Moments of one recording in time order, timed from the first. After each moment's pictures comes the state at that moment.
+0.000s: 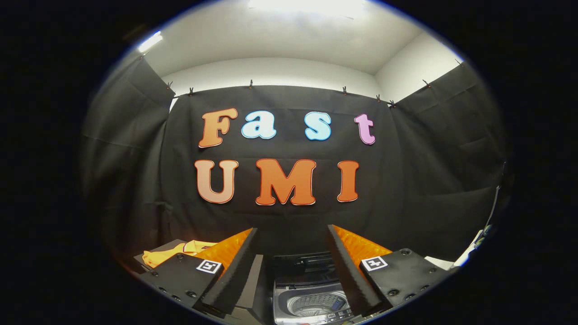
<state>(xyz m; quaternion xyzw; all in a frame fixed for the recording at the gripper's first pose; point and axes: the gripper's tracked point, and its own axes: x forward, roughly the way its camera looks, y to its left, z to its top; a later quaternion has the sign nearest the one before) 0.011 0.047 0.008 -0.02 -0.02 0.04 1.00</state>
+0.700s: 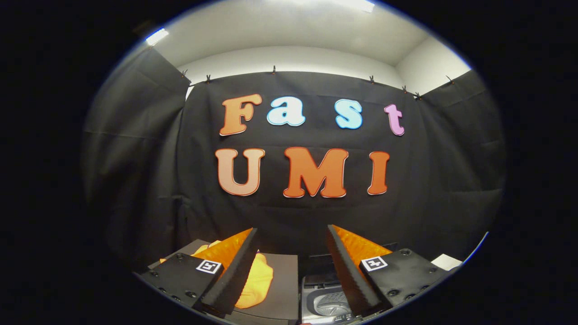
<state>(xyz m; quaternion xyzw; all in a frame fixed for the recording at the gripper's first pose) 0.062 0.179 -0.011 -0.03 0.03 0.11 0.99</state>
